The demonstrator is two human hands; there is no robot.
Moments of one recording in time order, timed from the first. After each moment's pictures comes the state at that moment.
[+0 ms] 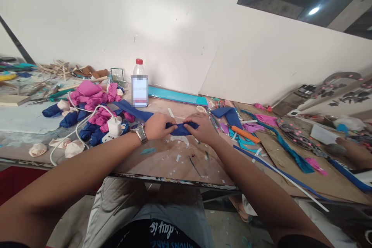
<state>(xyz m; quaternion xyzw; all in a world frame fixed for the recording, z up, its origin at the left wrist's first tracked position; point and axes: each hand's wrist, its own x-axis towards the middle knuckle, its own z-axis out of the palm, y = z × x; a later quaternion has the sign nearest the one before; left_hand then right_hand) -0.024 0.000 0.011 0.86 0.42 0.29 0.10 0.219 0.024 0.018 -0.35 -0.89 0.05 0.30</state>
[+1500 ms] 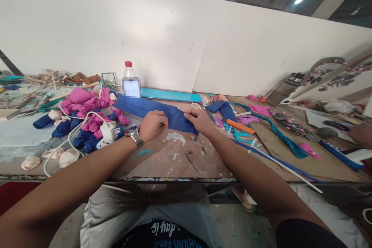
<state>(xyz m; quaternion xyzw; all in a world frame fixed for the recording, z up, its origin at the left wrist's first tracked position) -0.028 0.005 0.007 0.86 0.41 0.30 0.07 0.220 0.034 0.018 -0.47 -0.74 0.29 0.39</state>
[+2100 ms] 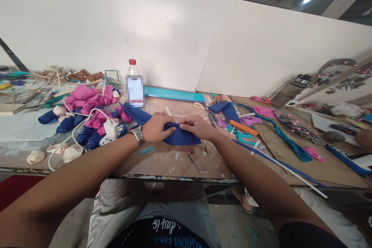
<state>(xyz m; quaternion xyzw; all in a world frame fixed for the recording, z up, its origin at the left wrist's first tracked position) -0.023 -0.005 0.012 0.87 0.38 0.28 0.12 0.214 0.018 0.024 -0.36 -0.80 0.43 0.21</state>
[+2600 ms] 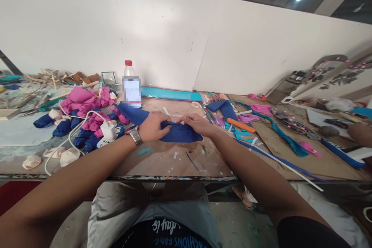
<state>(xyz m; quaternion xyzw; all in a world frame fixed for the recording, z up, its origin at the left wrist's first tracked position) -0.025 -0.004 0.014 0.87 0.39 0.30 0.09 0.226 0.033 0.016 -0.41 -0.80 0.36 0.24</state>
